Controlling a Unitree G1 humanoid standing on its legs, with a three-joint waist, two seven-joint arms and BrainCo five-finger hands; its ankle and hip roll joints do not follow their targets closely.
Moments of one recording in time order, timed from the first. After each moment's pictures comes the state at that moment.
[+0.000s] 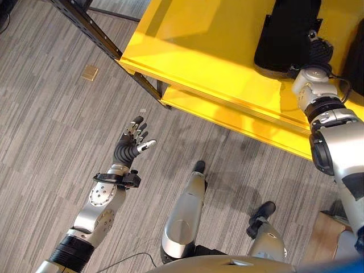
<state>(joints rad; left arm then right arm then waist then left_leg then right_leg) 0.06 0.66 -0.24 -0.06 -0.74 -0.25 0.13 -1.38 -0.47 0.19 1.39 0.57 -0.09 -0.49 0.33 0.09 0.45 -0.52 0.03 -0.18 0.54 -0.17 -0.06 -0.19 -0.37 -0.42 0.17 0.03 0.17</state>
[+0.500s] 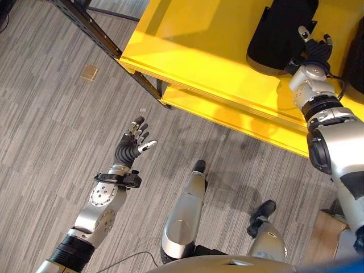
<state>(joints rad) 0.06 0.66 -0.26 -0.06 -0.74 -0.26 0.13 -1.39 -0.44 0.16 1.39 0.64 -0.13 -0.50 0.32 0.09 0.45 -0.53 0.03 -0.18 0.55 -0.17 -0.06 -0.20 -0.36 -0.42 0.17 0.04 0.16</state>
